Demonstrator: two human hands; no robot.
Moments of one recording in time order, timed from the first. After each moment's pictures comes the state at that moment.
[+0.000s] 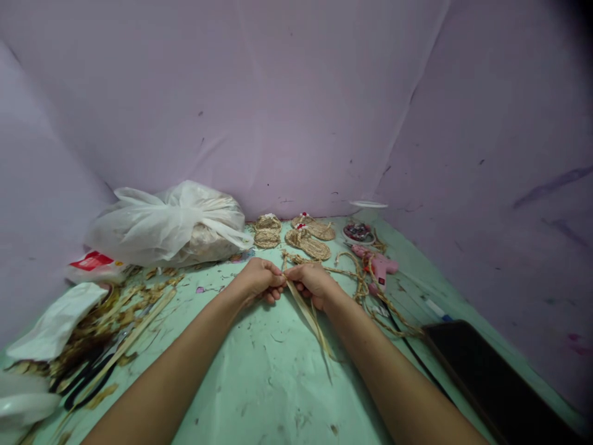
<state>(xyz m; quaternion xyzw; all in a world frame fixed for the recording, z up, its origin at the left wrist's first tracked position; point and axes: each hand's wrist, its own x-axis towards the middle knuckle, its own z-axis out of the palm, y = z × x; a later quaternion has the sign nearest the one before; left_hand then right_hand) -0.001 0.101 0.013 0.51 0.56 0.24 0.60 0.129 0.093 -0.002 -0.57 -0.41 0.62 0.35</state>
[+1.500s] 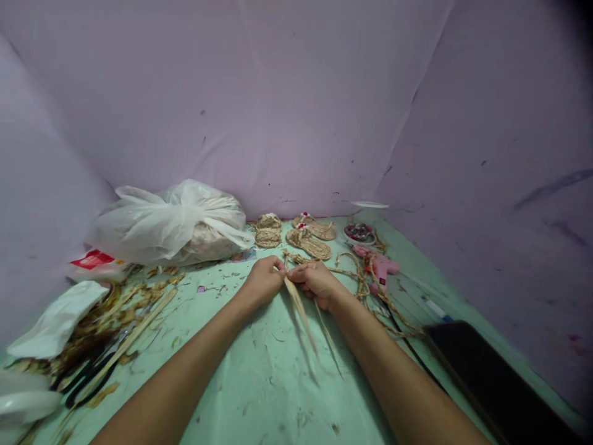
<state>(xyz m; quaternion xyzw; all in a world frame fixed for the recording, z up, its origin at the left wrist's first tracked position) 0.008 0.096 0.002 0.67 0.58 0.29 0.37 0.136 0.094 -0.007 -0.55 -0.45 0.61 0.36</state>
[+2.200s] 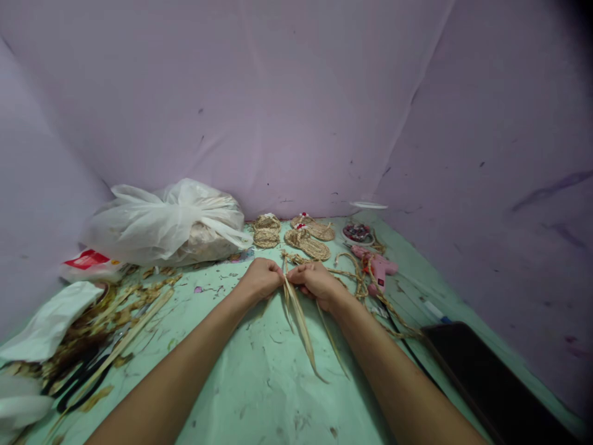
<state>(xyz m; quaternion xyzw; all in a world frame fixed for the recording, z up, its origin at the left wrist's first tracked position) 0.009 0.101 0.005 0.61 0.60 0.25 0.45 0.138 0.094 -0.004 -0.57 -0.48 0.57 0.34</state>
